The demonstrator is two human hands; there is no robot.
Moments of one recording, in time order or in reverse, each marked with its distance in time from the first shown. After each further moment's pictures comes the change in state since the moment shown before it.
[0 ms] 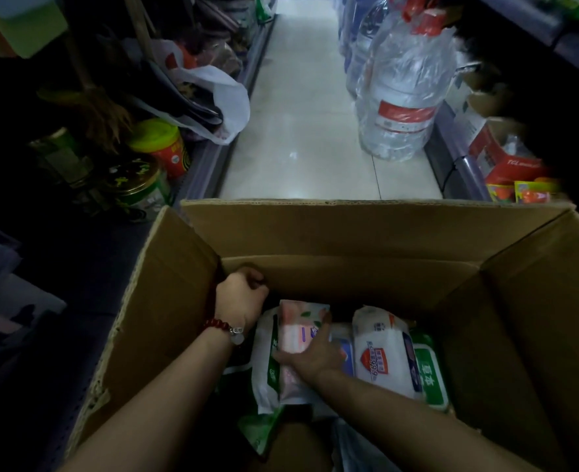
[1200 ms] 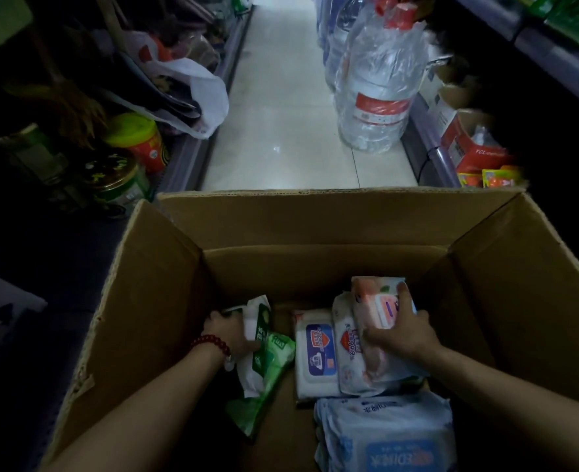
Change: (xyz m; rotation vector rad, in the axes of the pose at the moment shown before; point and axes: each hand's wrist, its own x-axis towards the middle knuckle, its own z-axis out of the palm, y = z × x) left_hand -0.014 -0.052 0.031 0.809 -0.578 -0.019; right_hand -0.030 0.064 -0.153 -0.144 0.234 -0.011
